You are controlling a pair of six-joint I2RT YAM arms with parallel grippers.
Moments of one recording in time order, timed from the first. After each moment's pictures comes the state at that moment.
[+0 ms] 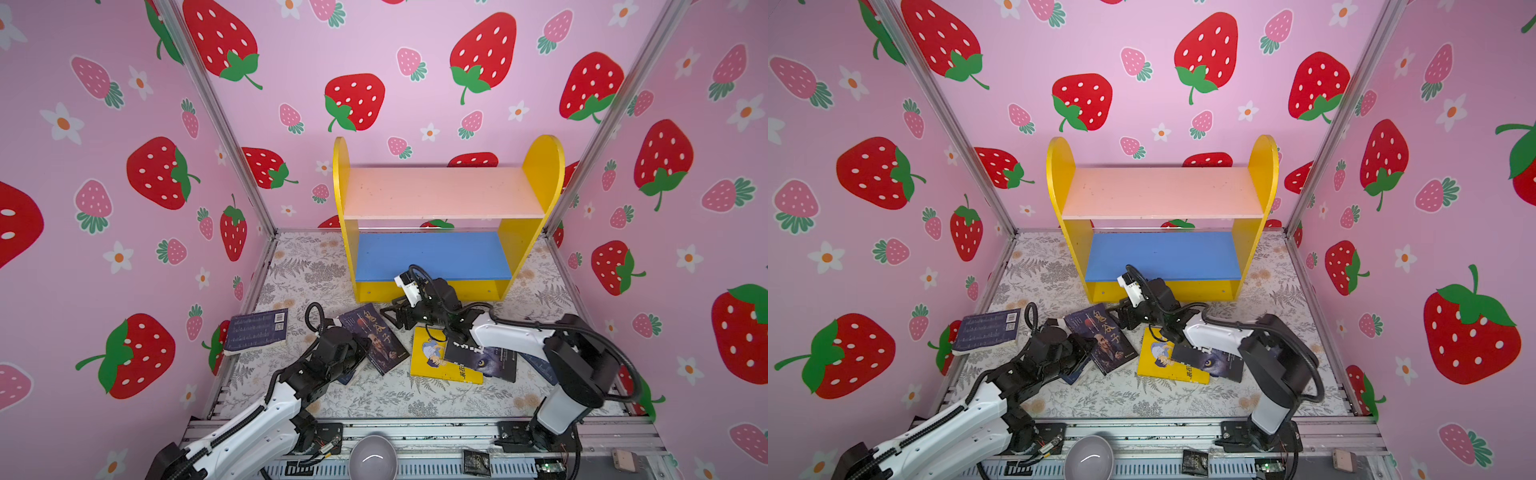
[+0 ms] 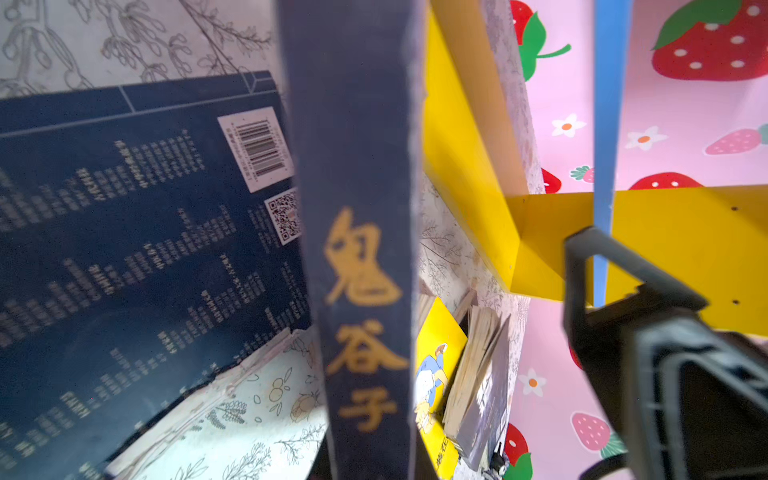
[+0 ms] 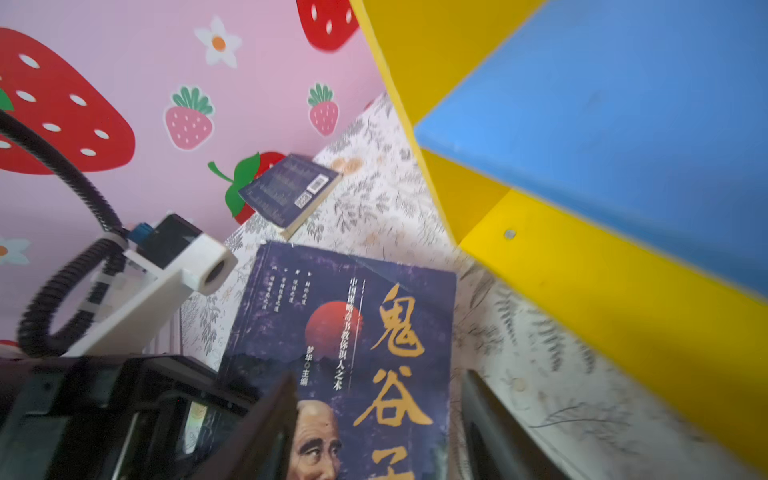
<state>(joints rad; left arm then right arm) -0.62 0.74 0.36 -0.24 0.00 -1.27 0.91 1.61 0.92 0.36 -0.29 0.34</state>
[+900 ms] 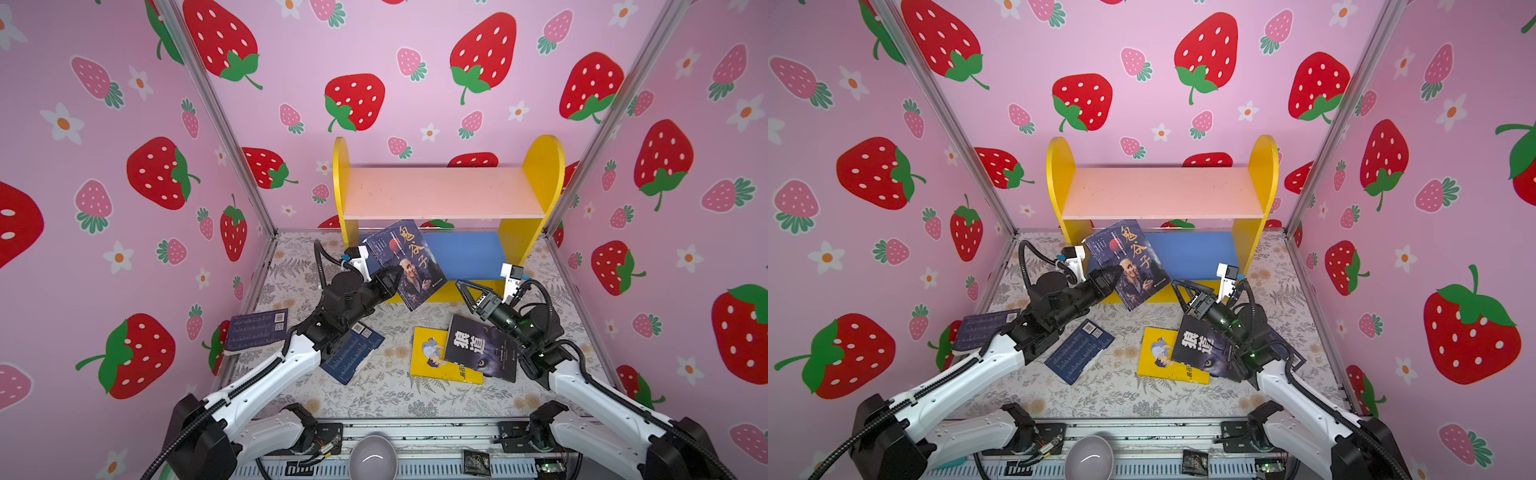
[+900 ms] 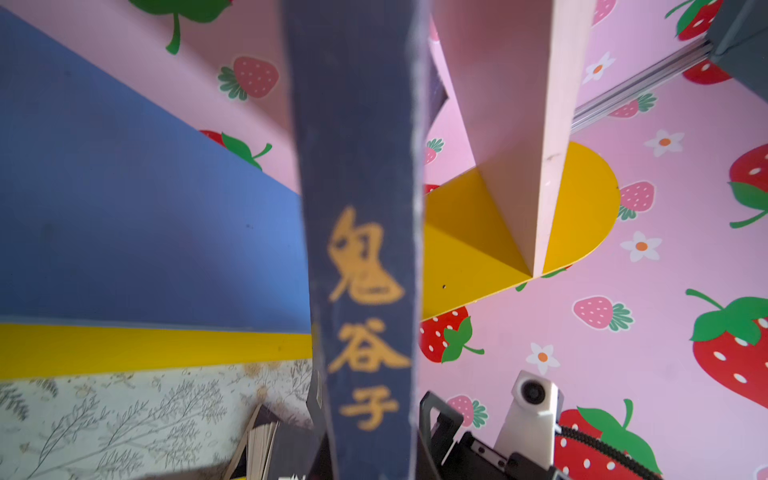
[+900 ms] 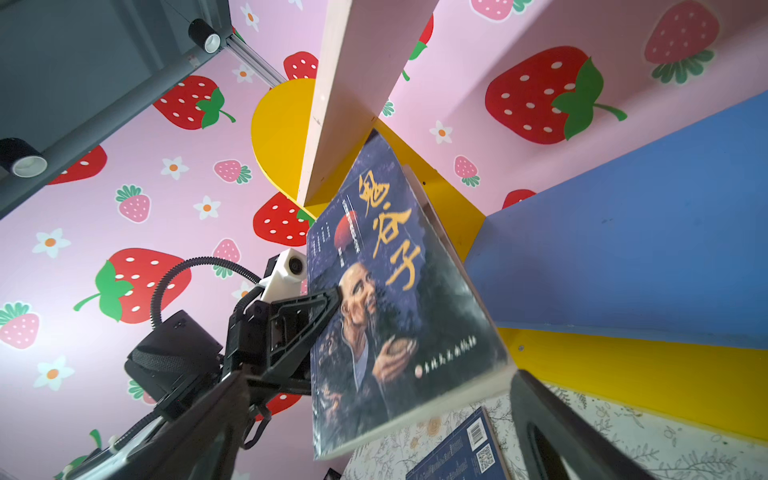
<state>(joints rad) -0.63 1.15 0.84 0.23 0.03 -0.96 0.58 0.98 0.41 0.77 -0.37 0.99</state>
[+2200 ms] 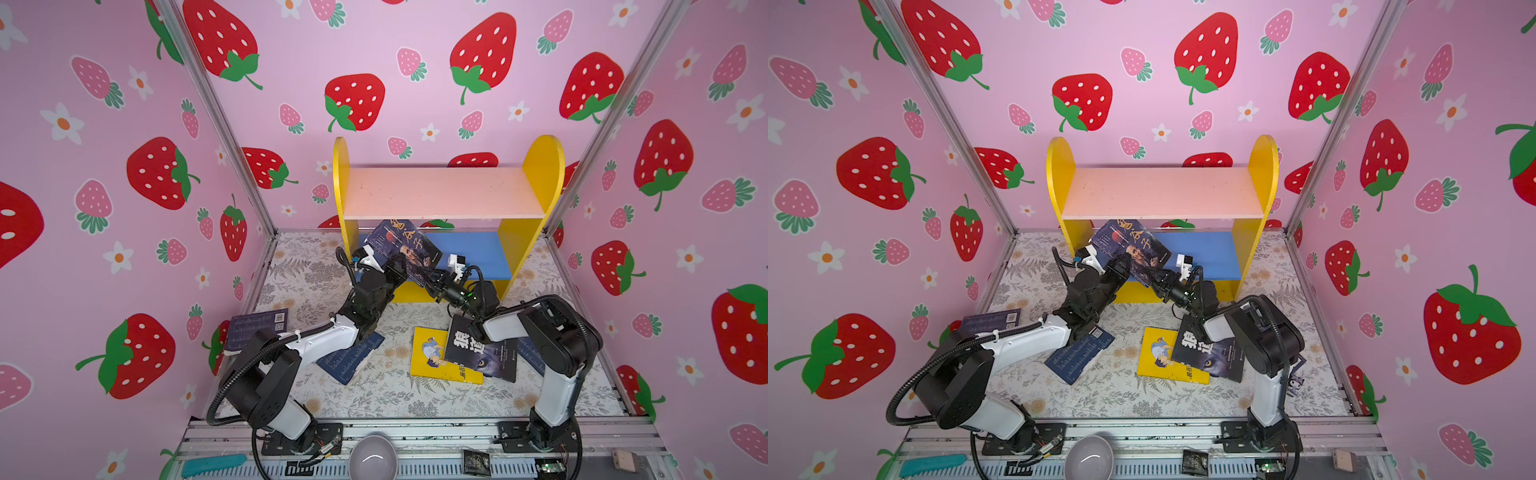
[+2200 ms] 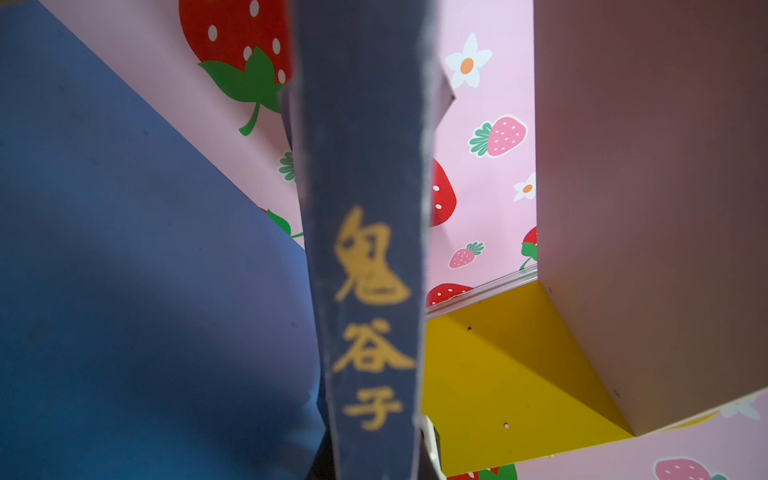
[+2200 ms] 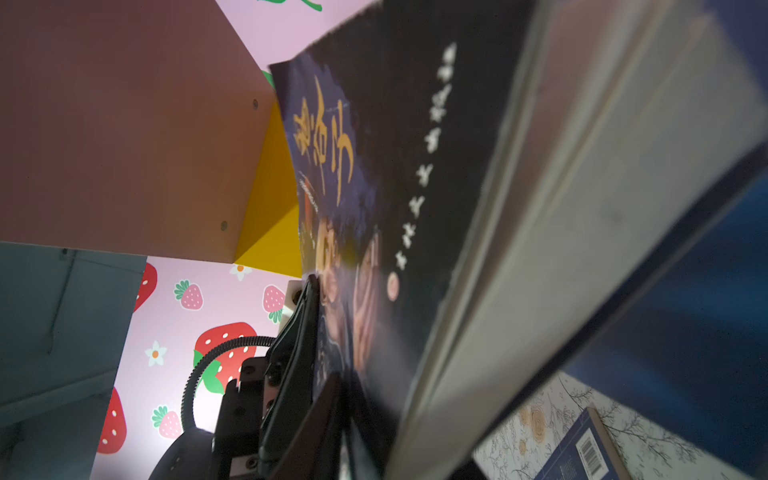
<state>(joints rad) -0.64 1.54 0.84 0.67 -0.24 -1.09 0.62 1.88 0.73 1.38 -0.48 1.55</state>
